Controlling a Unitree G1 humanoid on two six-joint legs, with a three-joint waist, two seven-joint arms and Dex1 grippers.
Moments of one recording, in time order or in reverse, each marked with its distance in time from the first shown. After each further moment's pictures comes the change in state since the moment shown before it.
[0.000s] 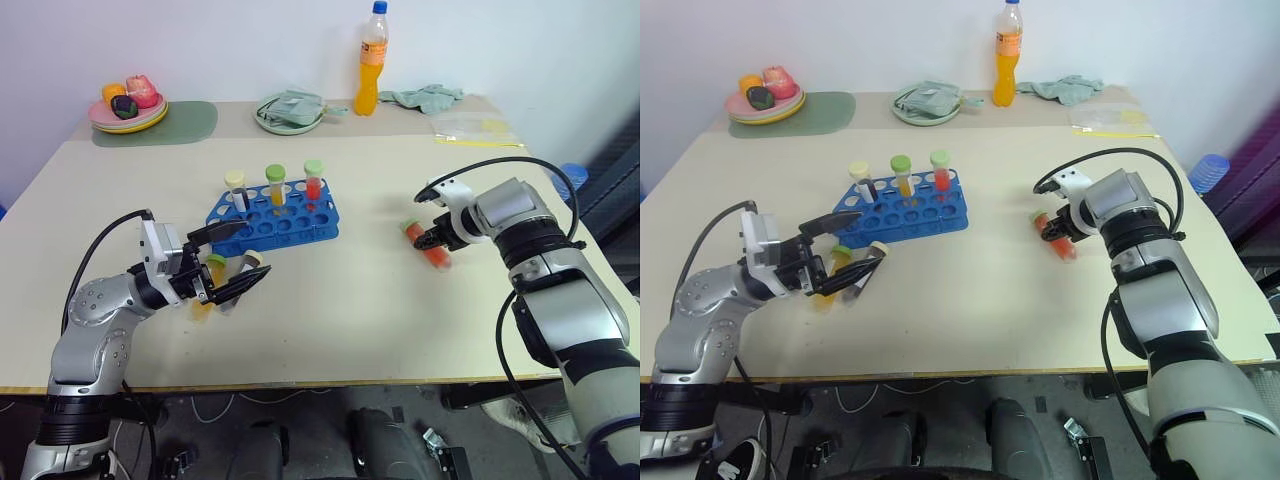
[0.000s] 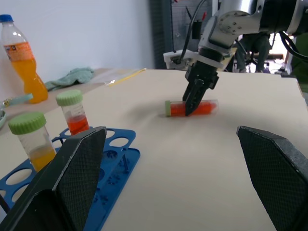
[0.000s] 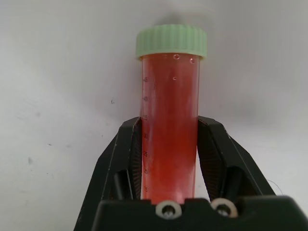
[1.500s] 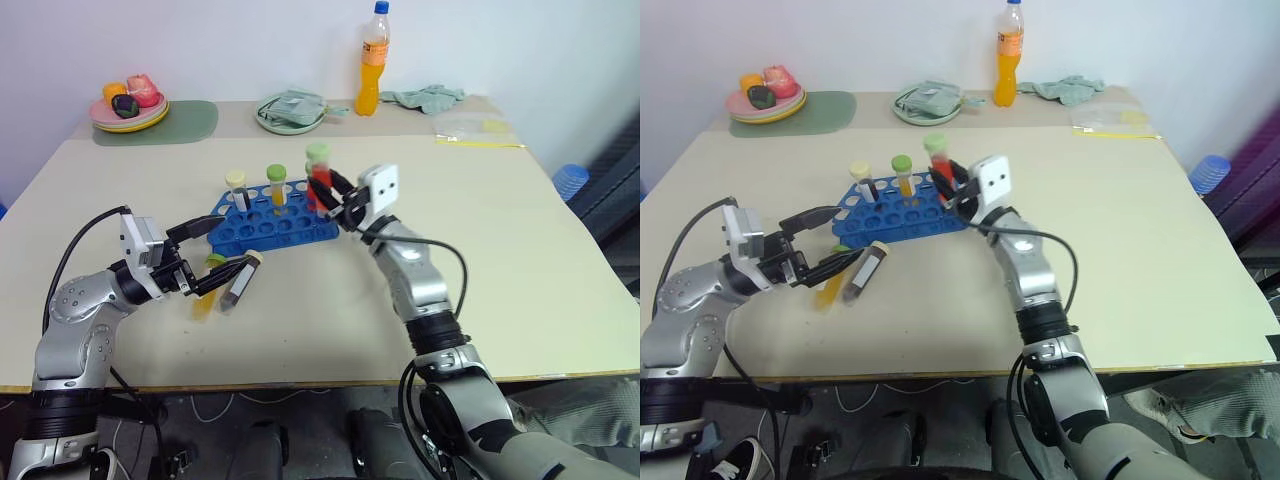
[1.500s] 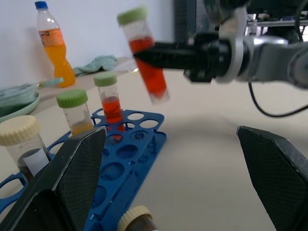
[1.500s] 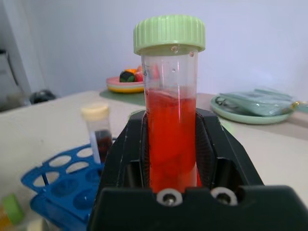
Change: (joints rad) left arm -0.018 0.038 0.051 0.101 0.002 -0.015 -0.006; right arm 0.432 0.593 -0.318 -0.391 0.188 -1.119 -0.502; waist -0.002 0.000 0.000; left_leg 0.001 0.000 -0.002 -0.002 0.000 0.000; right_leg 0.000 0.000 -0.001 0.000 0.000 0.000
